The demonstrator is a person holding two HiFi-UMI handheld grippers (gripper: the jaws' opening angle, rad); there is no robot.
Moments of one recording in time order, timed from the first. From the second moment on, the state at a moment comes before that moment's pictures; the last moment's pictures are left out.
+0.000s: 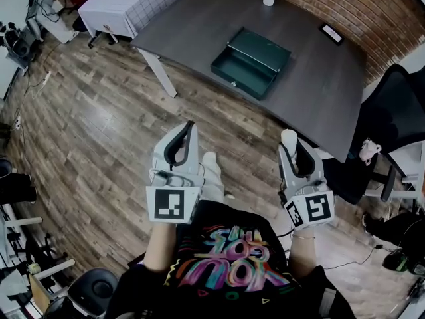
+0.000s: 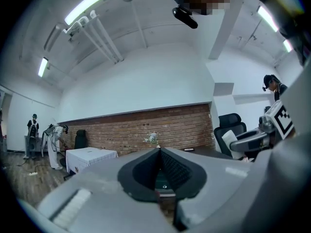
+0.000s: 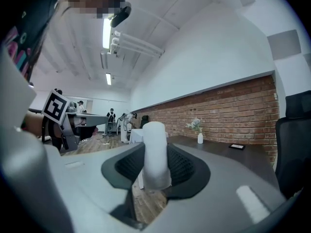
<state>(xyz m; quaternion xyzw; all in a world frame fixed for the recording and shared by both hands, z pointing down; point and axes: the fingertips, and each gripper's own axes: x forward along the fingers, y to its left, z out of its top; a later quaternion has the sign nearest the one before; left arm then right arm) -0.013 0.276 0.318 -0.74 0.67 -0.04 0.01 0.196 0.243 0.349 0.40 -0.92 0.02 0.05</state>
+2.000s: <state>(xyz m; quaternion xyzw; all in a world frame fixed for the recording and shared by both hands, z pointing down) -0.100 -0.094 0.331 -0.80 0.60 -0.05 -0.01 0.122 -0.083 0.366 0.49 -0.87 0.05 0.08</state>
